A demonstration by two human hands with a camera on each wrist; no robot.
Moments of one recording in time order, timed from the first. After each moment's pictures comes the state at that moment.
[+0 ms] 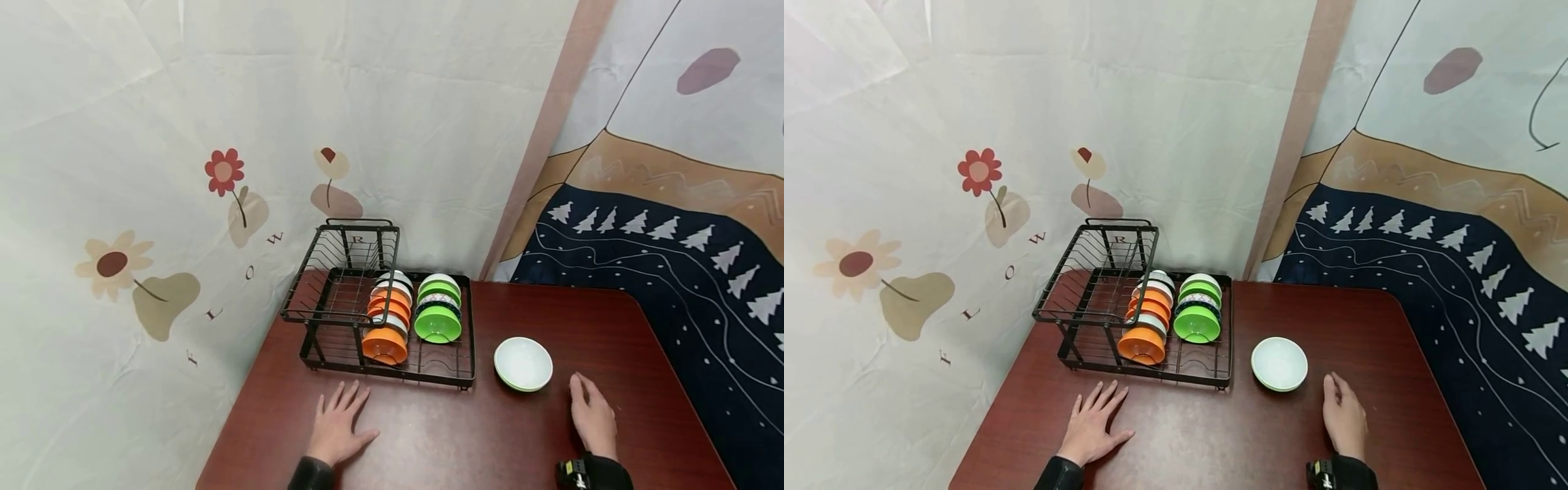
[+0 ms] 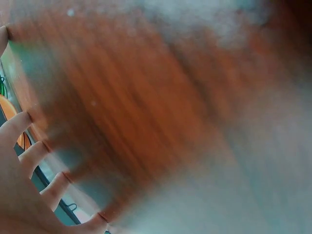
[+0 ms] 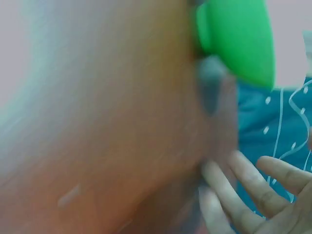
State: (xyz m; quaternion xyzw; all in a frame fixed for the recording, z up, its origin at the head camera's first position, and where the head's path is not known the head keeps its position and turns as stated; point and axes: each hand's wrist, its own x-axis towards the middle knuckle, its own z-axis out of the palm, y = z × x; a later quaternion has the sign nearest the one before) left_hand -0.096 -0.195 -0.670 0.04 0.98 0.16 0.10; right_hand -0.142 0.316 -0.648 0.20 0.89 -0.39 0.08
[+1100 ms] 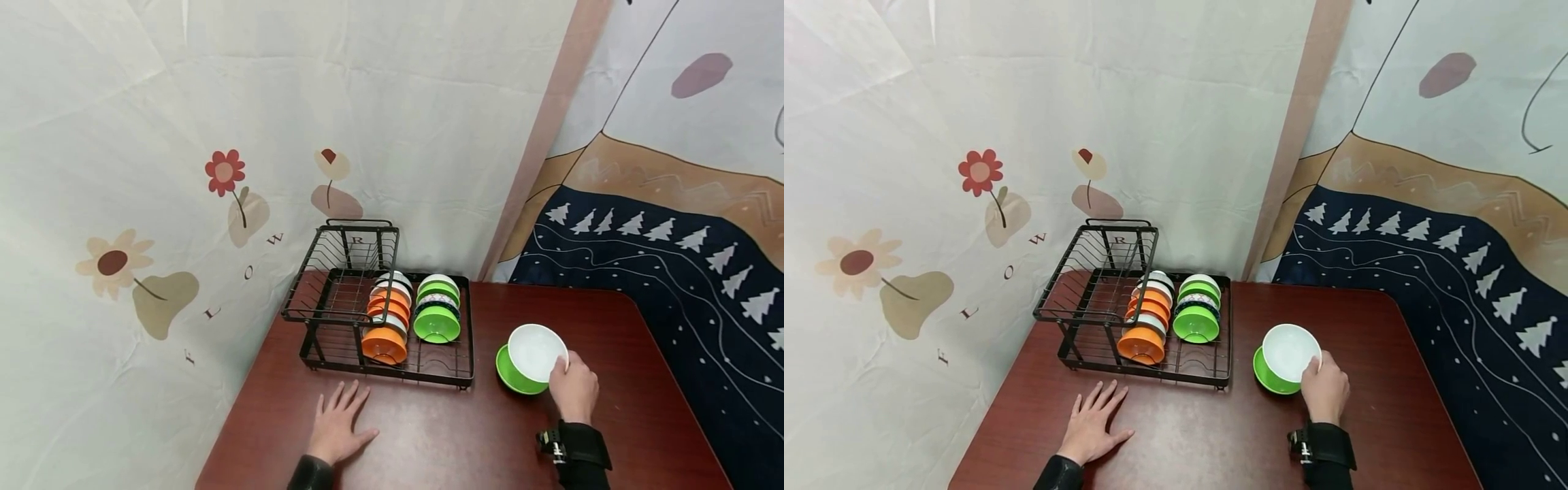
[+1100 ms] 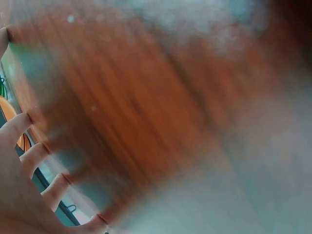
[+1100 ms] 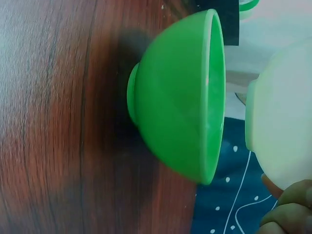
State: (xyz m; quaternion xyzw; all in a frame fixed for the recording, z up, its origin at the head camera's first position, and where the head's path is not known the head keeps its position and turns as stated) left_hand -0.097 -0.196 -0.672 0.04 0.98 0.15 0.11; right_hand -0.170 0.270 -0.612 0.17 0.91 -0.34 -0.14
